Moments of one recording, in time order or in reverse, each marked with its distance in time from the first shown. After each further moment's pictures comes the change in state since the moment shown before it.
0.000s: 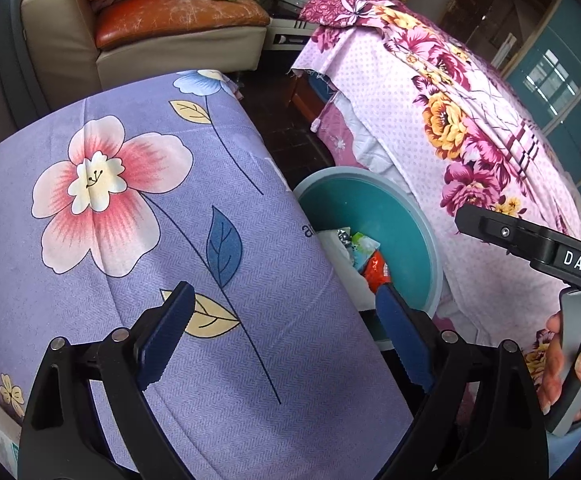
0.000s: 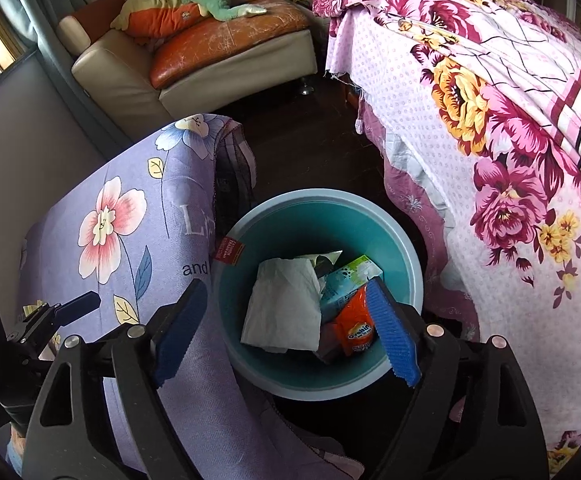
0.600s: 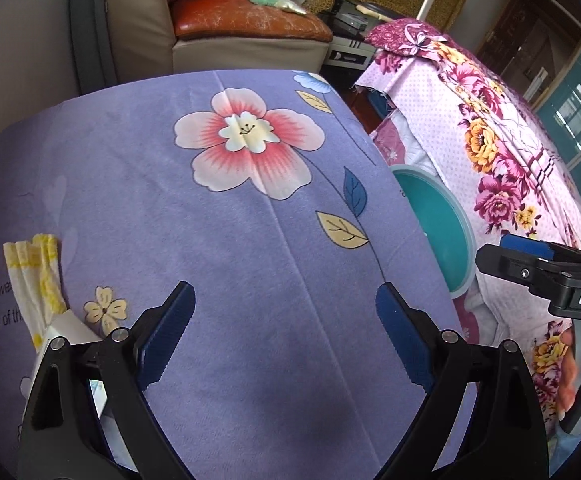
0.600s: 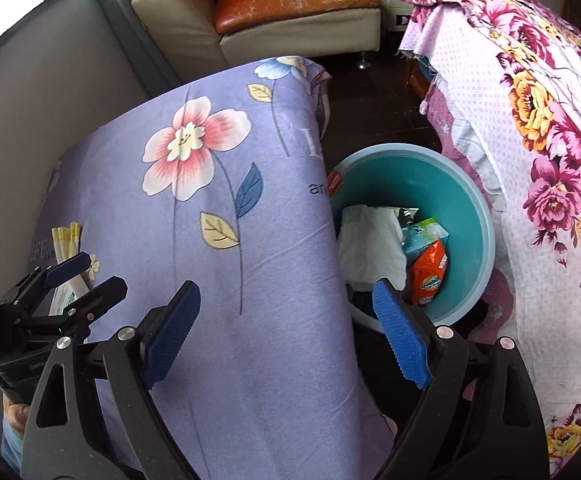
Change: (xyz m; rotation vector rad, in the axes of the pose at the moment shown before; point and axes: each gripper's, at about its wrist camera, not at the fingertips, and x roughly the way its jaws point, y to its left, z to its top) left arm -0.083 0.092 -0.070 -0.127 -0.052 0.097; right arm -0.010 0.114 -0.058 -0.184 0.122 0.051
